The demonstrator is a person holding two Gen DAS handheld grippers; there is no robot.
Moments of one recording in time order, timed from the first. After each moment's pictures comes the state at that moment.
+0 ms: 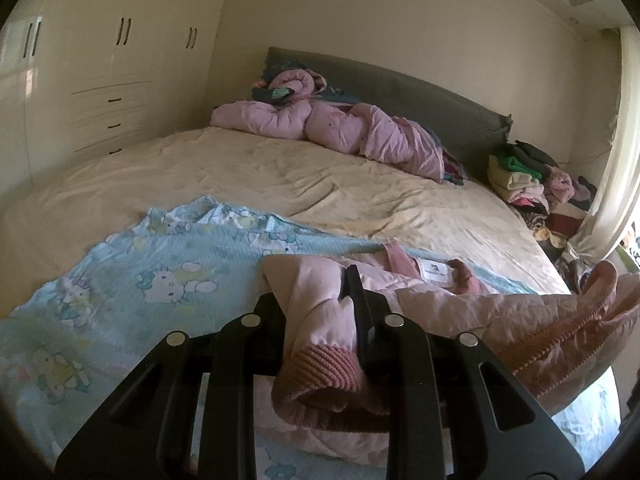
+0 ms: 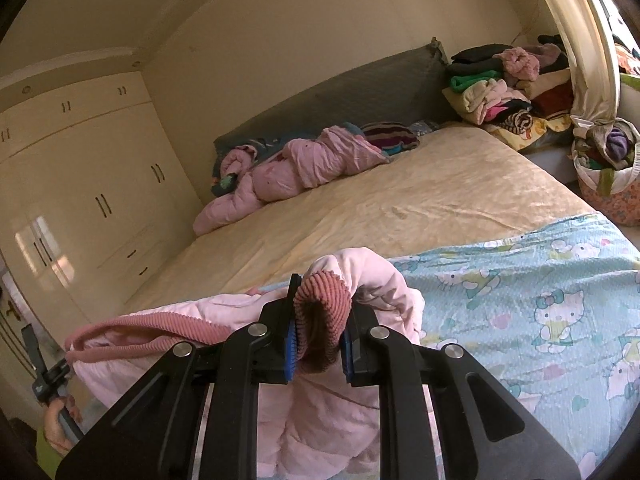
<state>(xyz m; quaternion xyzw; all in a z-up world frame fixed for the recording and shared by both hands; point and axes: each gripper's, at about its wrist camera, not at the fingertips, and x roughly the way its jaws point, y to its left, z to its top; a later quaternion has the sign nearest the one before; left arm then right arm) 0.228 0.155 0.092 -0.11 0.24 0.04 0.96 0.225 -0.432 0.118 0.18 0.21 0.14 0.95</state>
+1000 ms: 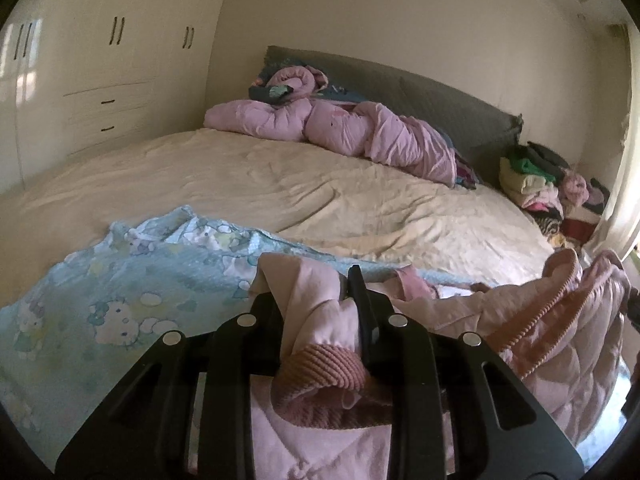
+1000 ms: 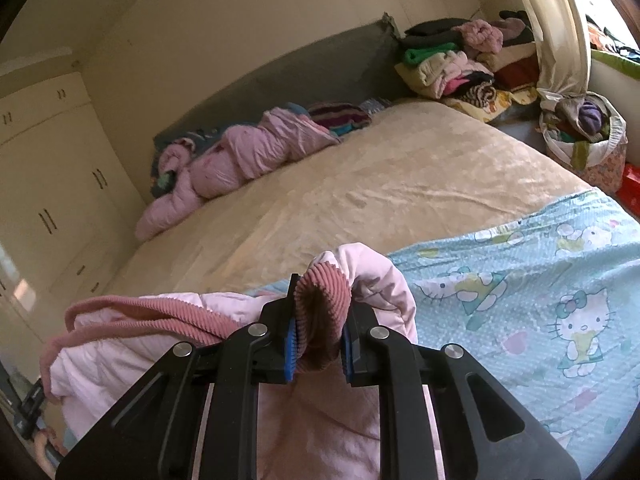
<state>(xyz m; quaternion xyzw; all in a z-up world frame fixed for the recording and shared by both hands) 0.335 0.147 0.057 -0.11 0.24 0.04 0.96 0.366 -0.421 0.060 0.20 0.26 0.04 0.94</state>
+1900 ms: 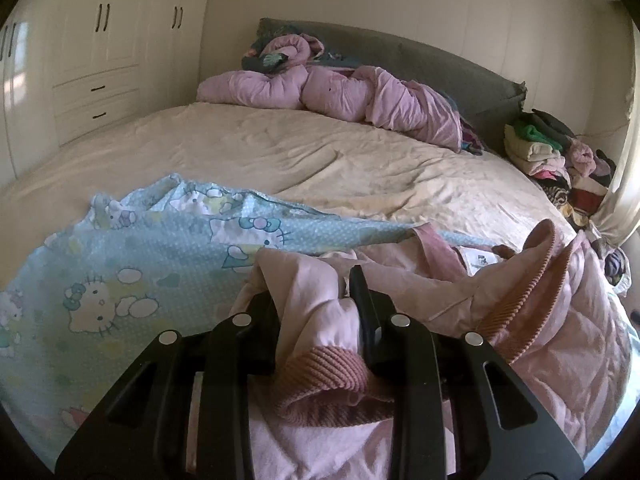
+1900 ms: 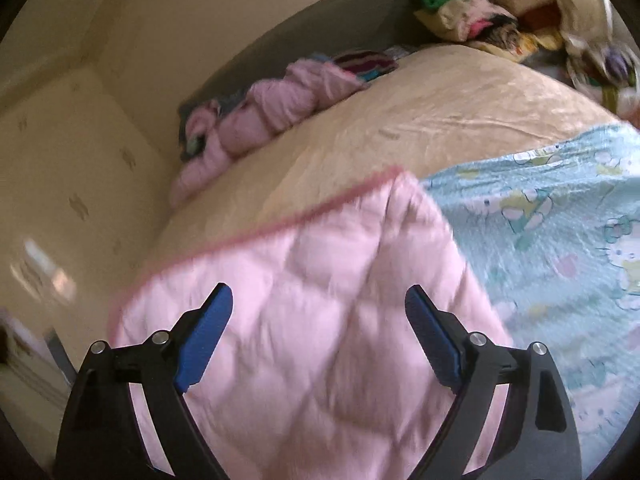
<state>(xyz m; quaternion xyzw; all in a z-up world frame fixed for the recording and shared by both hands) 0.364 0.143 0.012 -0.09 0.28 0.04 0.95 0.337 -0.390 0.018 0.22 0.33 0.13 0.91</state>
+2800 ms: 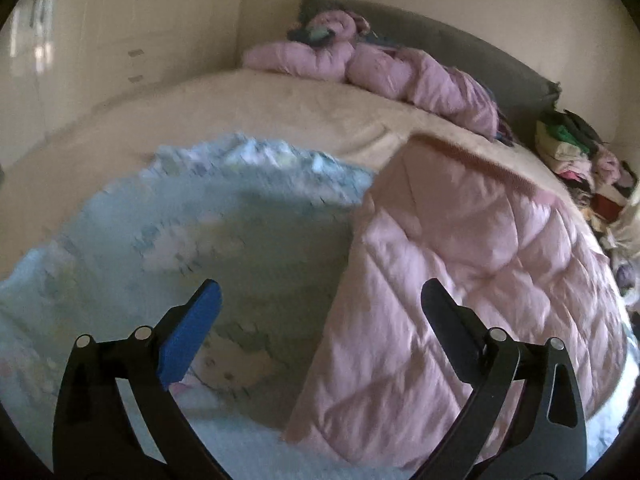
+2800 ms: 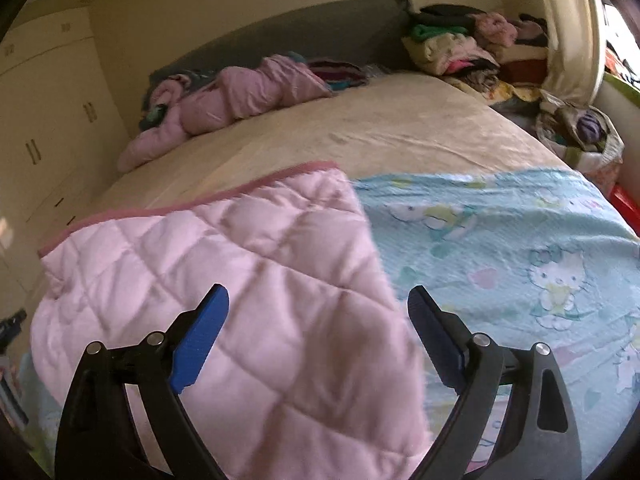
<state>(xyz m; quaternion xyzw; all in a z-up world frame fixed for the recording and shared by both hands) 0.304 0.196 0.007 -0.12 0.34 0.08 0.93 0.312 -0.415 -0.008 0.12 0.33 0.04 0.93</state>
